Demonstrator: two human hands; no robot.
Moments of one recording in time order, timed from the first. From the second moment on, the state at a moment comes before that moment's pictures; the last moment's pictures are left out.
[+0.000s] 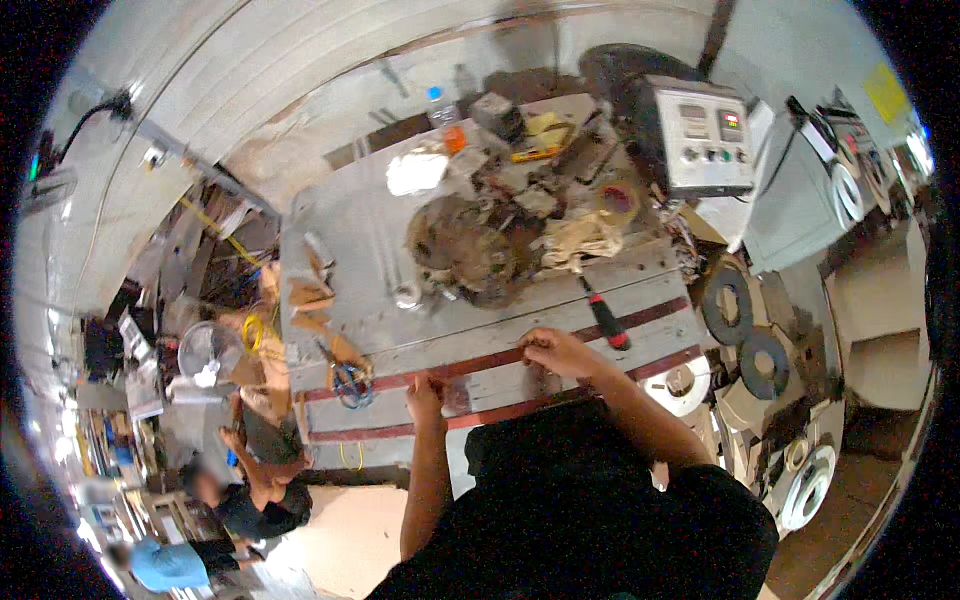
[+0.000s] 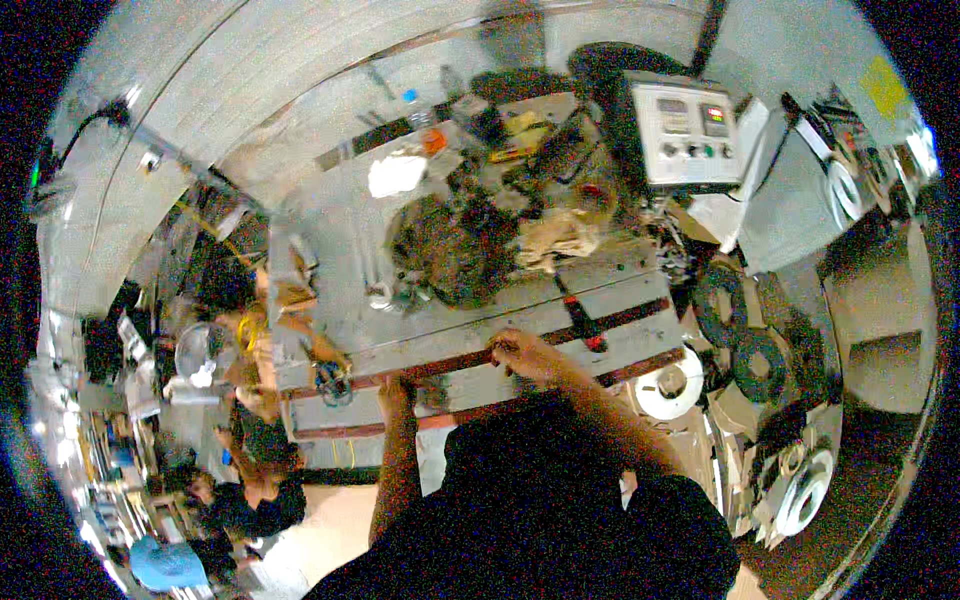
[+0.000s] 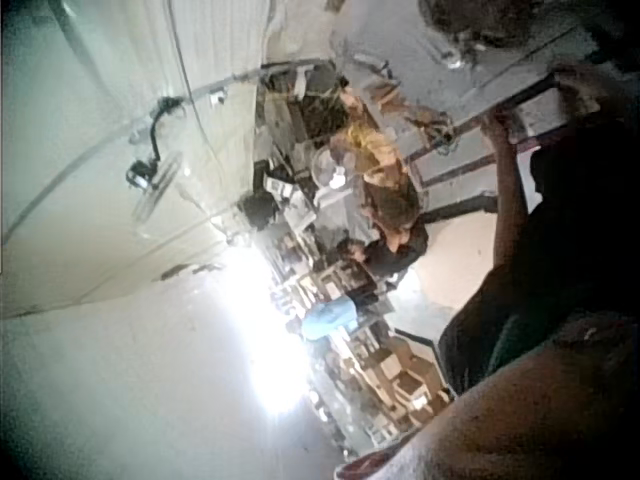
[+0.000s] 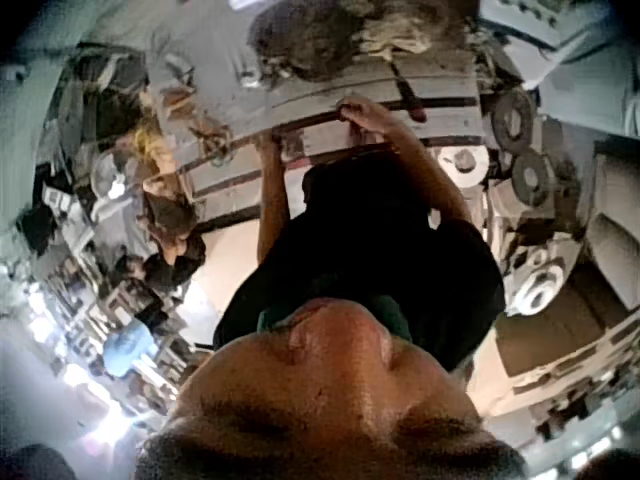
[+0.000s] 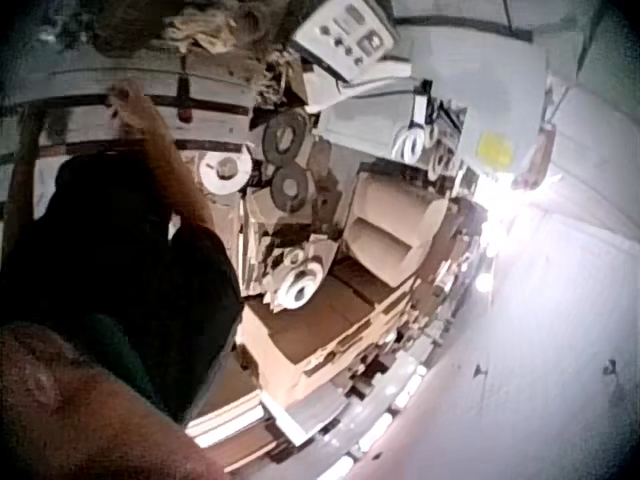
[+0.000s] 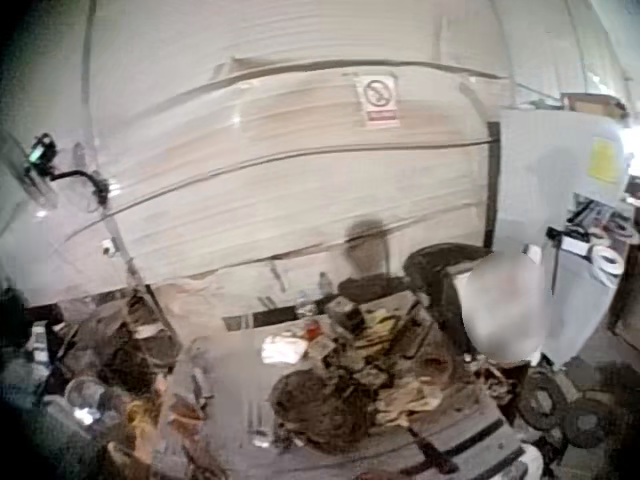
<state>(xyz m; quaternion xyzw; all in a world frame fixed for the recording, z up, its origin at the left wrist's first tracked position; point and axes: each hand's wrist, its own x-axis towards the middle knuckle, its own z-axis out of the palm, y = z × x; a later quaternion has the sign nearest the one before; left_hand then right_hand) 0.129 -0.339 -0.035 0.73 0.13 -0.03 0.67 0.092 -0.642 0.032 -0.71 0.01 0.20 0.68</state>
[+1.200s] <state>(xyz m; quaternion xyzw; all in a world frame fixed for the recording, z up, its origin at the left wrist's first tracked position) -0.032 -0.253 -0.084 0.72 0.48 0.01 0.50 0.189 -1.027 0.059 -0.85 0.30 -0.40 0.17</state>
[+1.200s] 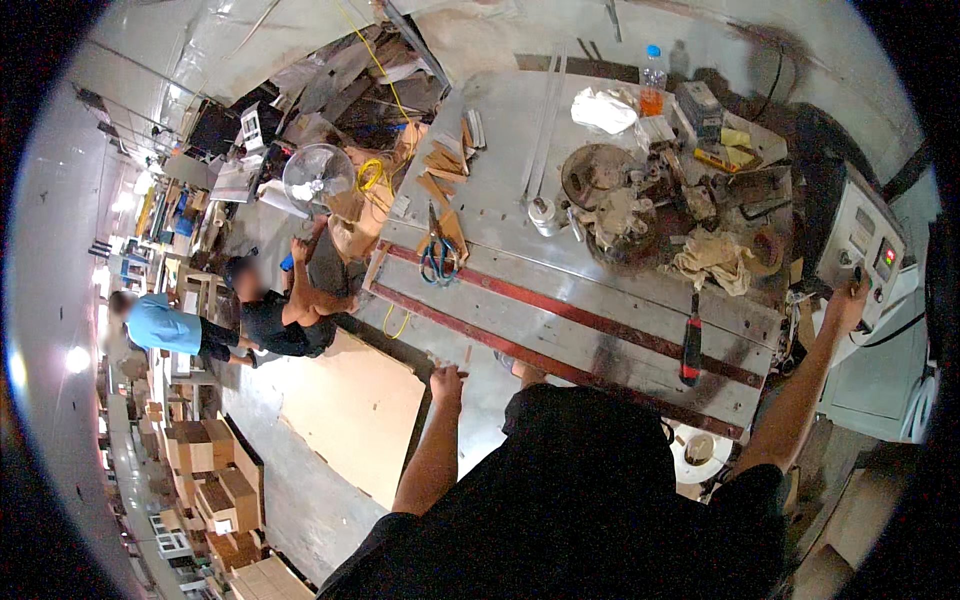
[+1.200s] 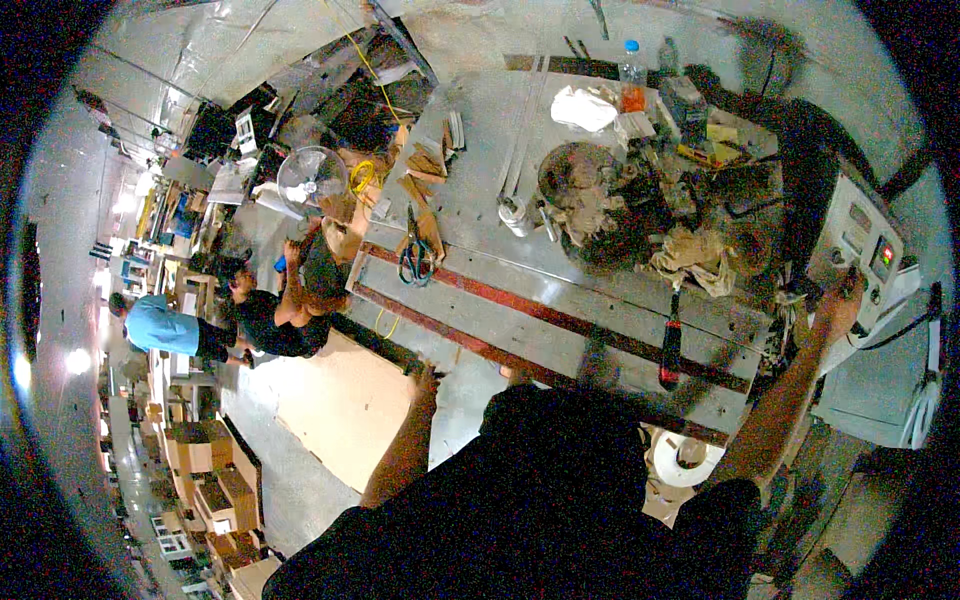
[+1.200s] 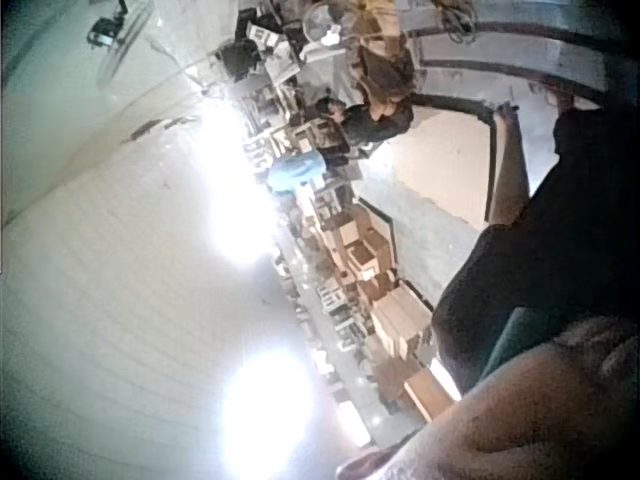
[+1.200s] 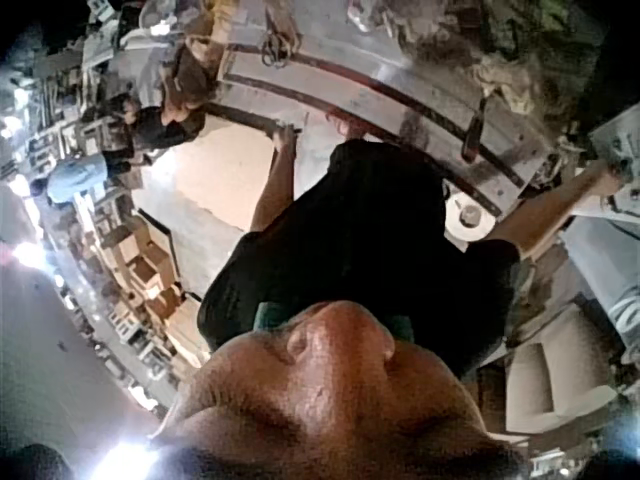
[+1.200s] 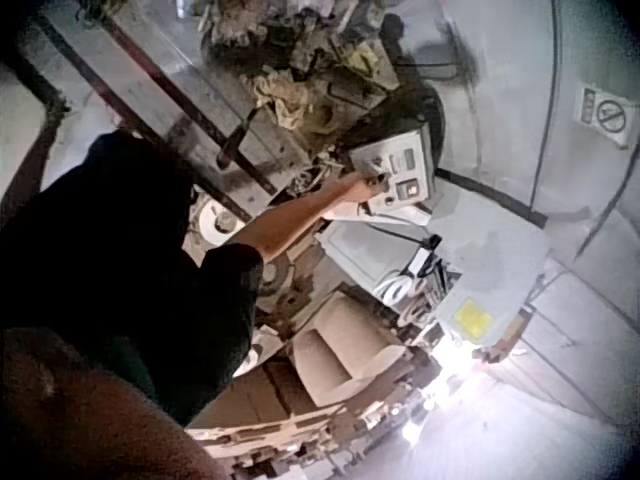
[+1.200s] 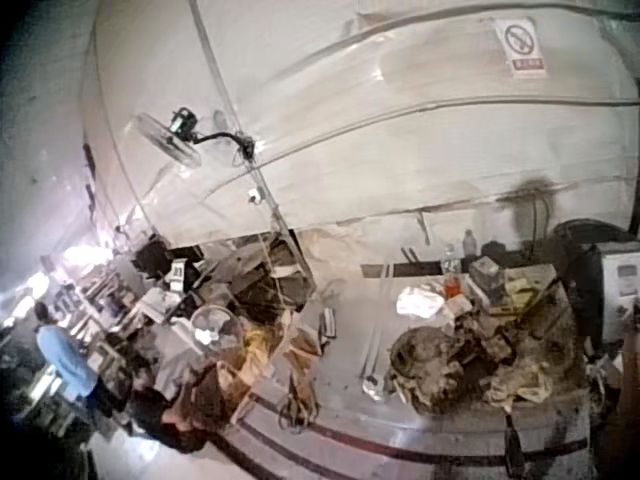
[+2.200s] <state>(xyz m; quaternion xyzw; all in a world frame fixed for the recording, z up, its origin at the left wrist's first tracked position) -0.066 -0.236 -0.122 0.72 0.41 0.21 0.52 0.200 -1.005 0.067 -0.88 0.29 -0.29 0.23</state>
